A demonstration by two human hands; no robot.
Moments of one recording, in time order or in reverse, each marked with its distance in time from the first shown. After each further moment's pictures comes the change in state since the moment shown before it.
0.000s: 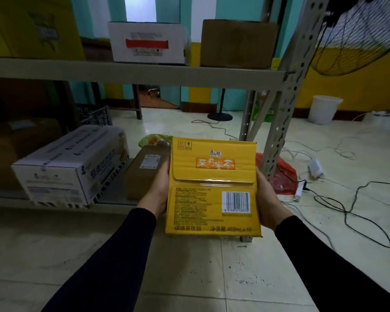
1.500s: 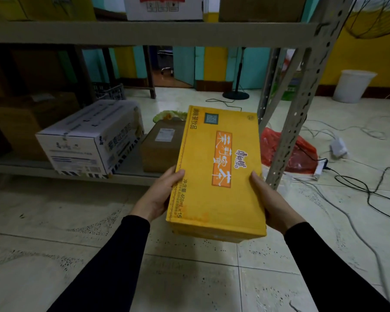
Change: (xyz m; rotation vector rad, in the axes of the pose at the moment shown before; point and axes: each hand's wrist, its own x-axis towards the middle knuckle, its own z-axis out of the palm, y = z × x) left_hand -0.042 -0.074 -0.057 0.012 -0.056 -0.119; right_hand -0.018 0.087 -0.011 0.028 -0.099 0.152
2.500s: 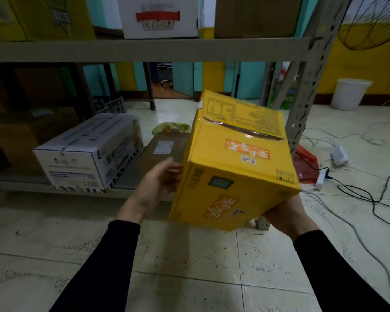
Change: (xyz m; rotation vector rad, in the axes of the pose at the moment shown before) left_hand -0.003 0.048 0.000 0.142 -0.032 0.171; right_hand 0.001 -0.031 -0.001 0.272 0.046 -0.277
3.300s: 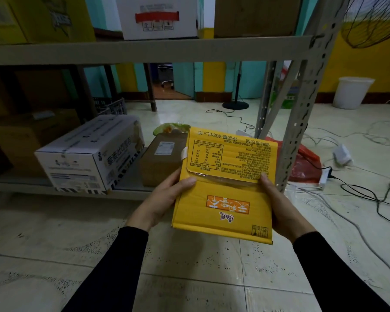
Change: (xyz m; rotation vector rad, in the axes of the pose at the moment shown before) left_hand -0.004 -0.015 0.012 0.051 -0.103 -0.072; right_hand -0.002 0.008 0.000 -0.213 -0.107 0.154
